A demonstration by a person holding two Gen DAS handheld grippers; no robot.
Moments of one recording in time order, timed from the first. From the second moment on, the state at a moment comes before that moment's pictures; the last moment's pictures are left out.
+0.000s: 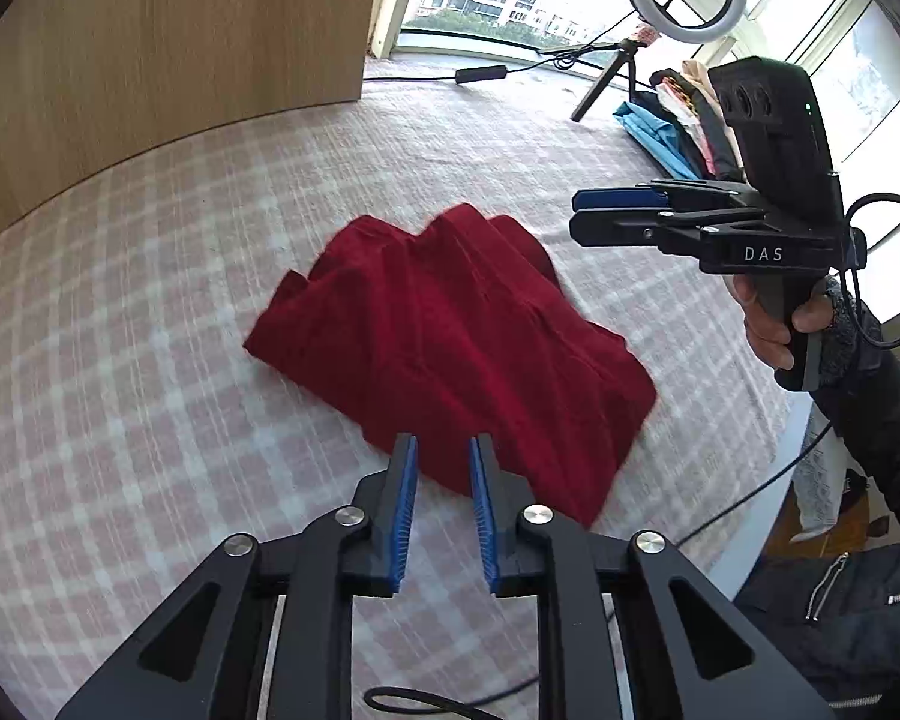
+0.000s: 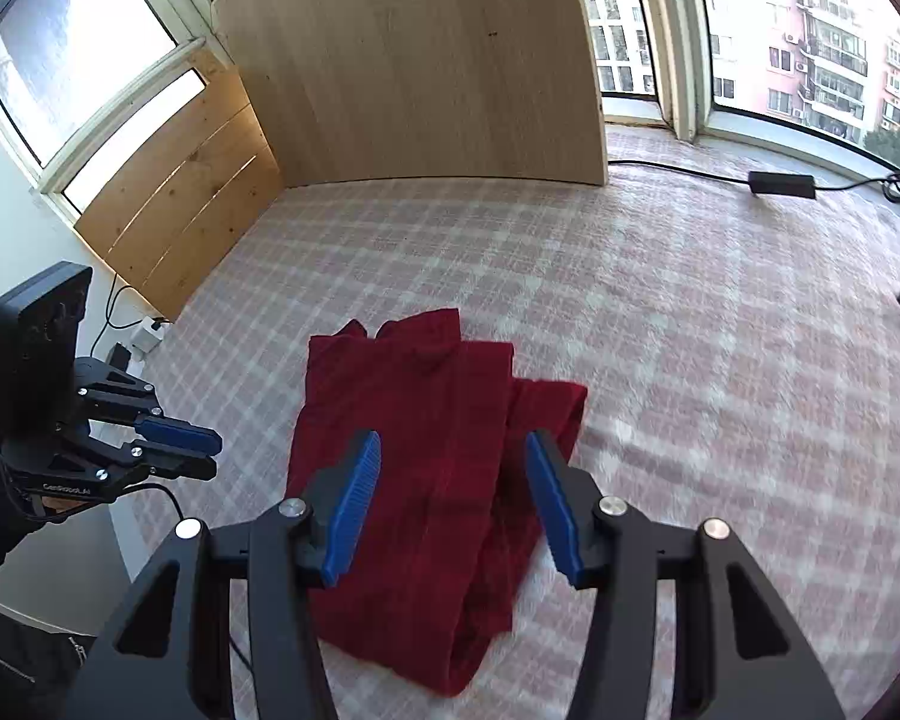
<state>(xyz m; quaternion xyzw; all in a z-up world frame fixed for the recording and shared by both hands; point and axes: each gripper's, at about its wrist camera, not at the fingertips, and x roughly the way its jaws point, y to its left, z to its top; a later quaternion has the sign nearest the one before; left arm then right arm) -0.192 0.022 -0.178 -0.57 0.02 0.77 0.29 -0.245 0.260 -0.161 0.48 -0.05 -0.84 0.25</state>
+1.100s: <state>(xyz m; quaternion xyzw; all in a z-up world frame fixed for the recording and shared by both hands) -0.254 0.020 -0.220 -0.57 0.10 0.78 0.25 -0.301 0.225 -0.189 0.54 0.03 -0.76 0.37</state>
